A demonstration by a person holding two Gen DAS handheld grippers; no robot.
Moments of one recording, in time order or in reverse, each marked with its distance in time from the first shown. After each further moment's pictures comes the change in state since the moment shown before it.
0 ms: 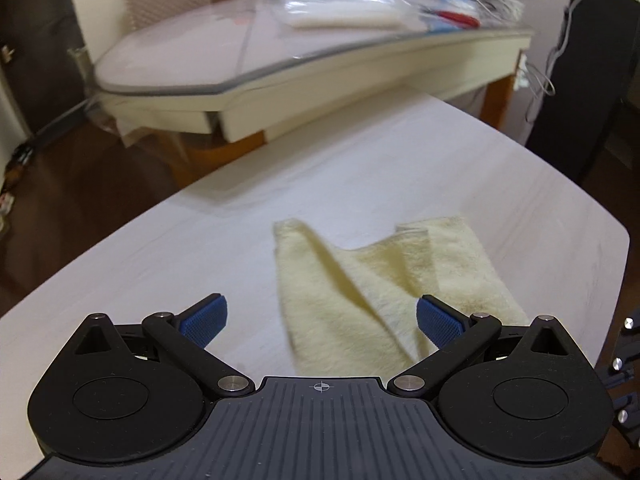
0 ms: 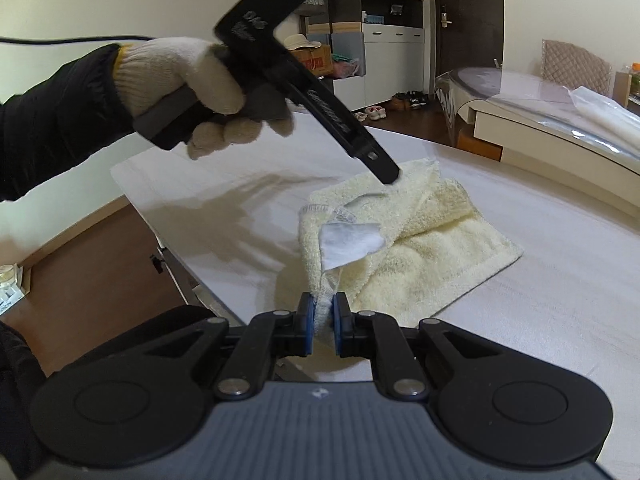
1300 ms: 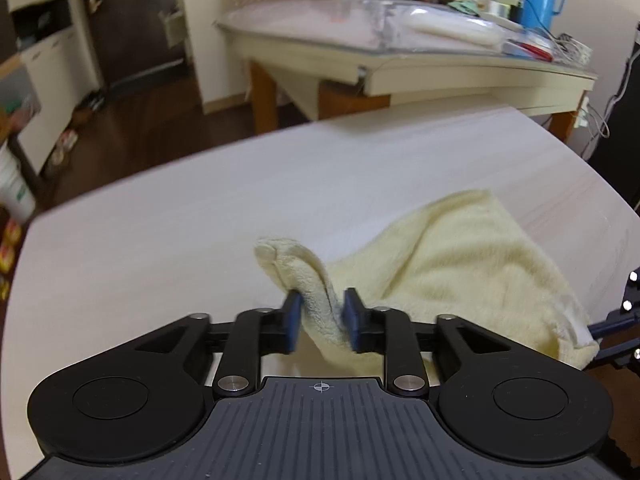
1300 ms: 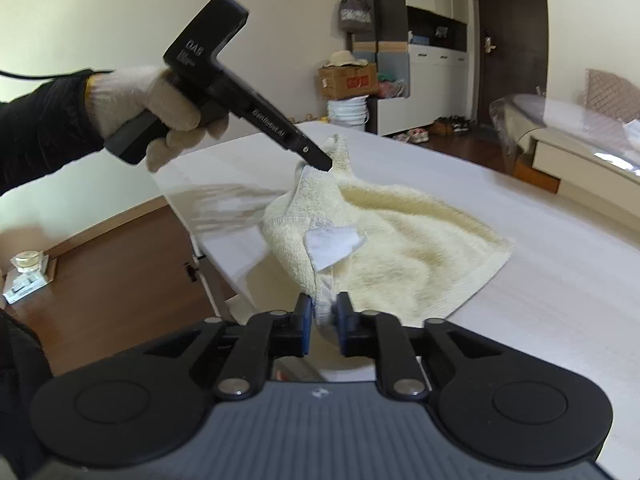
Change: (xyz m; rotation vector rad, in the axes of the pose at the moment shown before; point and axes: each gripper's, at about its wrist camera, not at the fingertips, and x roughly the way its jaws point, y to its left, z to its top) left arm -0.090 0.069 -0.121 -0.255 -0.036 0.132; right arm 0.031 0.025 0.008 -0.084 -0.048 0.126
